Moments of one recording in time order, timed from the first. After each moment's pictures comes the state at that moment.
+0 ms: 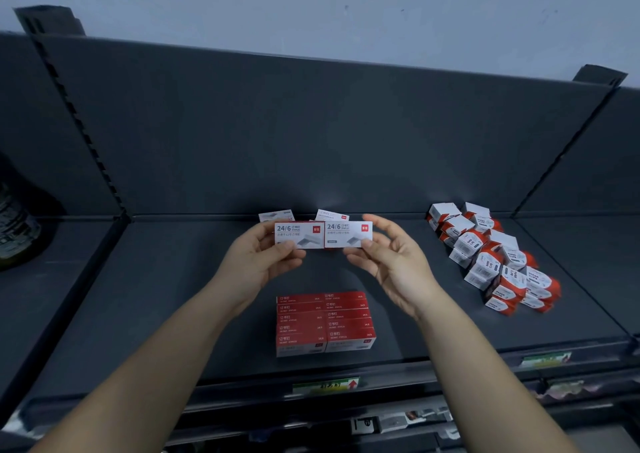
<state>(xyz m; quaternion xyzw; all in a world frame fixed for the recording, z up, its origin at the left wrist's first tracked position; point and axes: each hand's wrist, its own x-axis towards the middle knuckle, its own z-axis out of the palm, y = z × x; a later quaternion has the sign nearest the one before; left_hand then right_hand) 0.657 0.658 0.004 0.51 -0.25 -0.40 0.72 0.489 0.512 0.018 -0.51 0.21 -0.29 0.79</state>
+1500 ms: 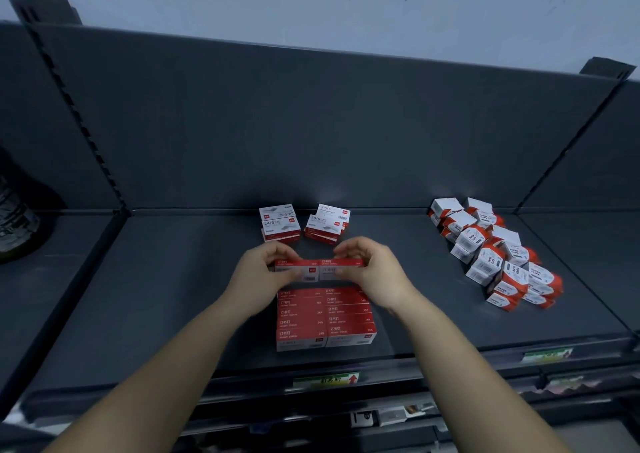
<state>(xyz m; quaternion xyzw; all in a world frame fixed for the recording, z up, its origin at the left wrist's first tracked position) 0.656 0.657 -0.032 0.72 -0.34 -0.28 0.53 0.501 0.510 -0.015 -0.79 0.29 -0.19 0.51</state>
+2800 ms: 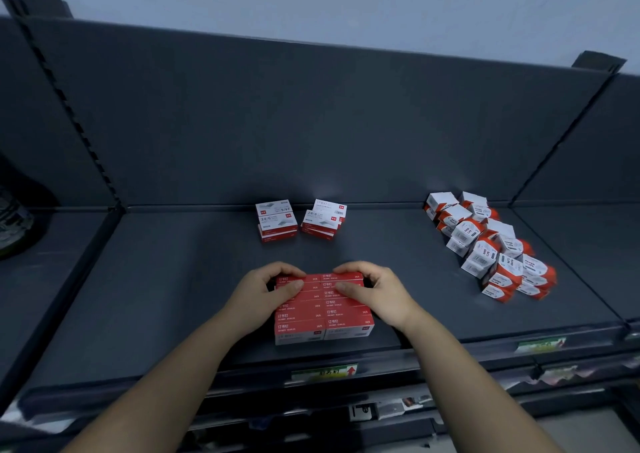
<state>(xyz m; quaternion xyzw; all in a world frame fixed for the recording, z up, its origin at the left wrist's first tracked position) 0.649 0.672 -0.065 0.67 -0.38 -0.34 0.54 0.472 0.513 -0.051 -0.72 0.28 -0.14 0.62</state>
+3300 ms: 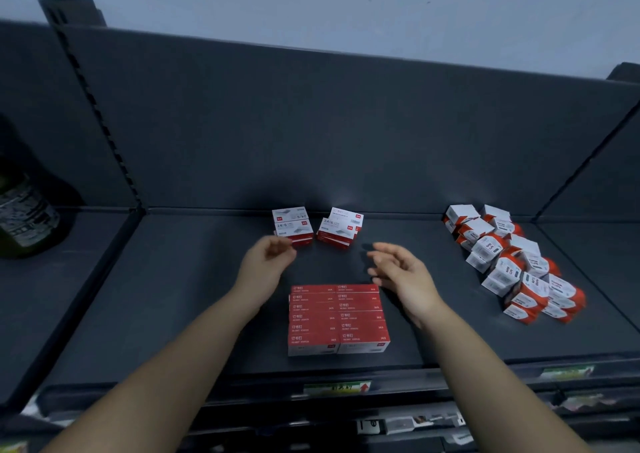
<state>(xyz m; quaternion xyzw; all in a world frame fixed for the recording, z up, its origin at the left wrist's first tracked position) 0.677 0.644 -0.051 0.70 -0.23 -0.26 0.62 0.489 0.482 -0.048 -0.62 0.32 -0.25 0.67</state>
